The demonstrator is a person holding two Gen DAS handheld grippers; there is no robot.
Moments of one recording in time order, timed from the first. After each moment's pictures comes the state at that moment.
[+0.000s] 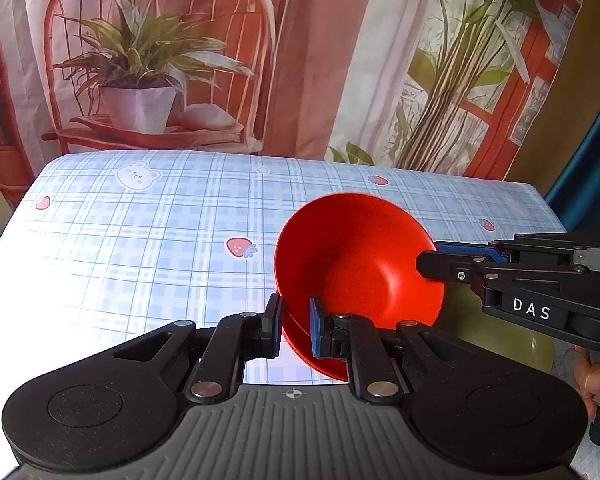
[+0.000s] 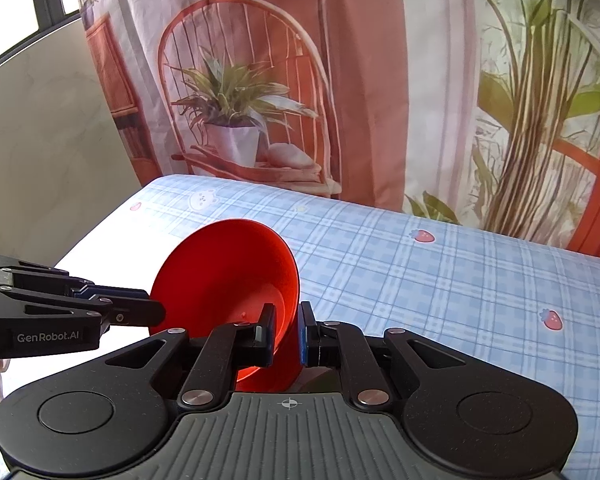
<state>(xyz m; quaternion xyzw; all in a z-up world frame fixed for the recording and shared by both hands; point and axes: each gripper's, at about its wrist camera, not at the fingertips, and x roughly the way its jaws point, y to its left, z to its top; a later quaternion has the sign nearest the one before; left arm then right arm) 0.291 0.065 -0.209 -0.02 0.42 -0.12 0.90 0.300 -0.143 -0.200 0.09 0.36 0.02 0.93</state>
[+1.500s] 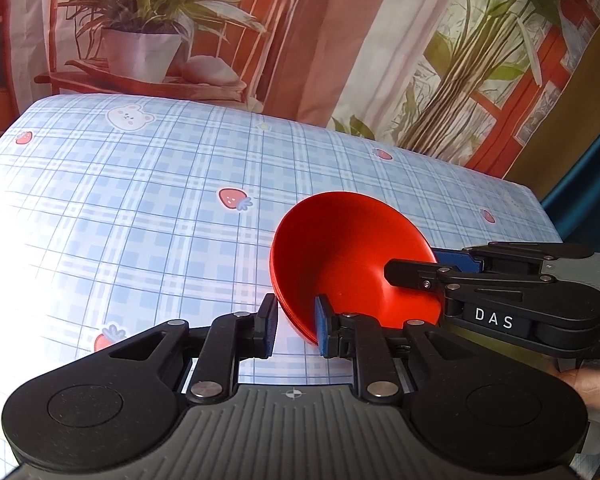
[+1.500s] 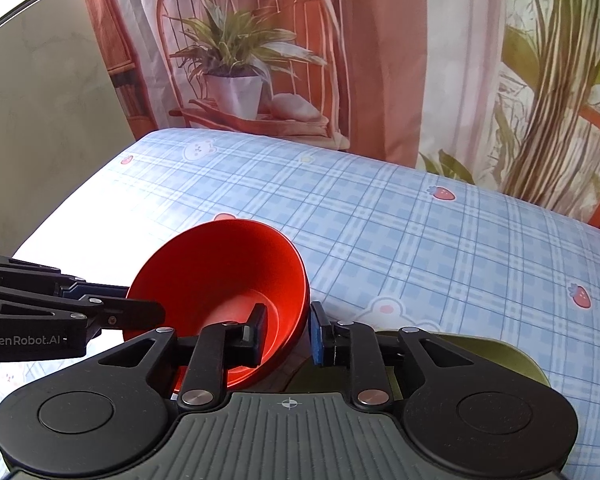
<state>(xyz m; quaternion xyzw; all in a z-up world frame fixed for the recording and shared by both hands) 0.296 0.076 -0.247 -0.09 0.44 -0.13 0.88 0.320 -0.134 -0.237 0.08 0.40 0.03 0.91</state>
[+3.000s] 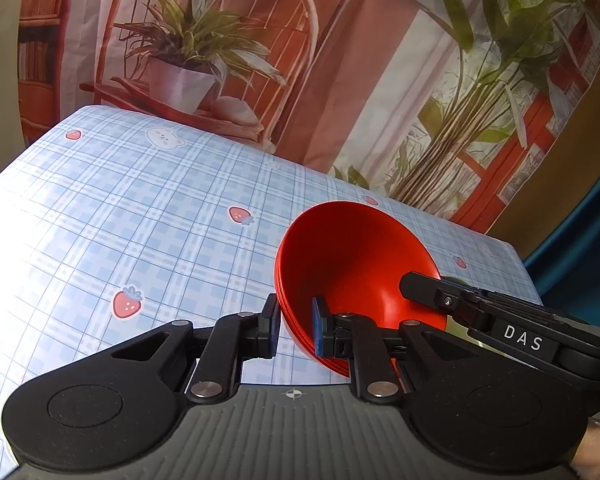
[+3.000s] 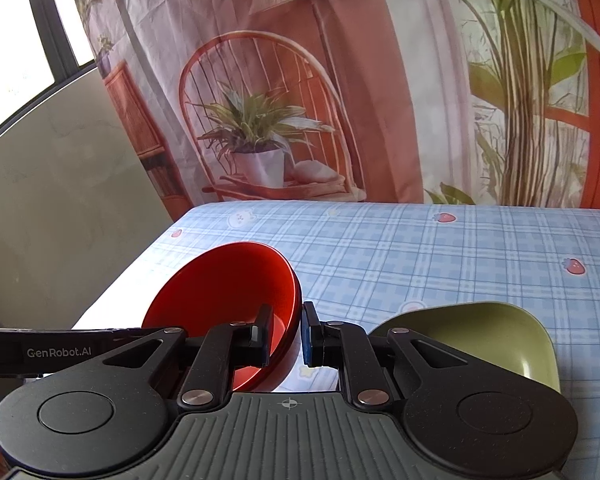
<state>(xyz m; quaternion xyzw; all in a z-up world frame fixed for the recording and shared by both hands) 0.228 0.077 -0.209 -0.14 0.38 -0.09 0.91 0.243 -0.135 -0.198 0.17 0.30 0.04 0.94</state>
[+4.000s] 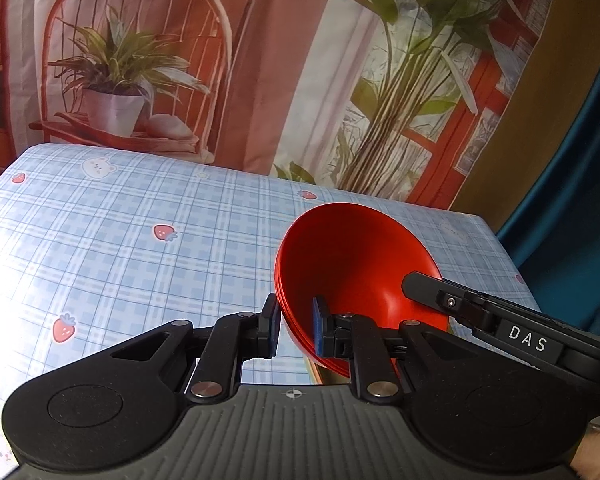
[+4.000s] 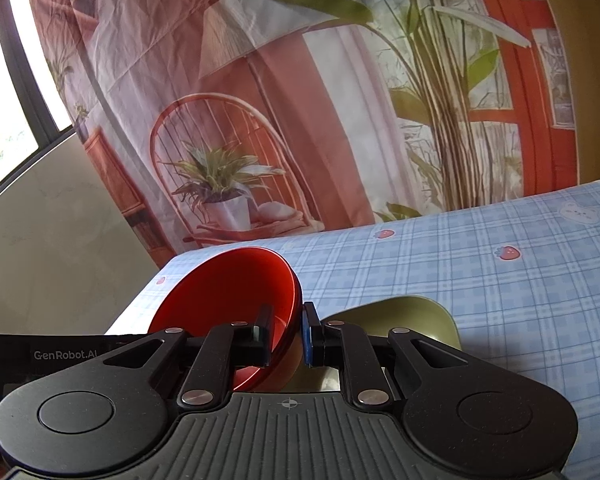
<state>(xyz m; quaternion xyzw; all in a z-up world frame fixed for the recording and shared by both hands) 0.231 0.019 -0.192 -0.08 0.37 -0.14 0.91 0.184 -0.196 -0.198 0.24 0.23 0.00 0.94</state>
